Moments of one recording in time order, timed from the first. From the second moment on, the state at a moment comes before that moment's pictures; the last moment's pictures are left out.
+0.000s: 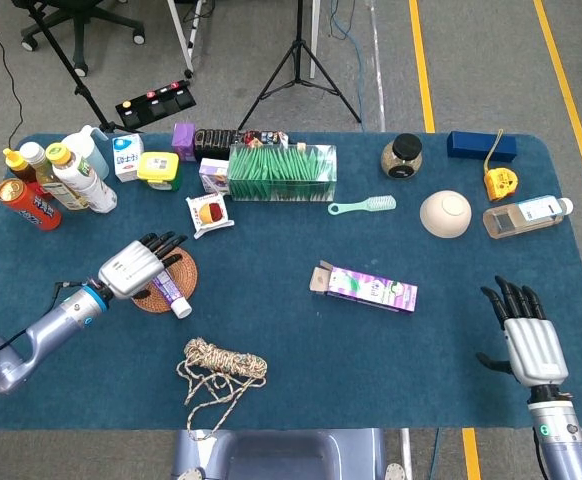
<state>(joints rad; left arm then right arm) -0.74 -1.50 0.05 -0.83 1.82 1.01 -0.18 0.16 -1.19 0.08 -1.65 -1.42 1.36 -0.17</state>
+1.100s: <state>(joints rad) -0.75 -1.56 0.12 -0.74 1.78 1.09 -0.26 0.17 -1.18 0.06 -1.66 -1.42 1.35 -0.16</state>
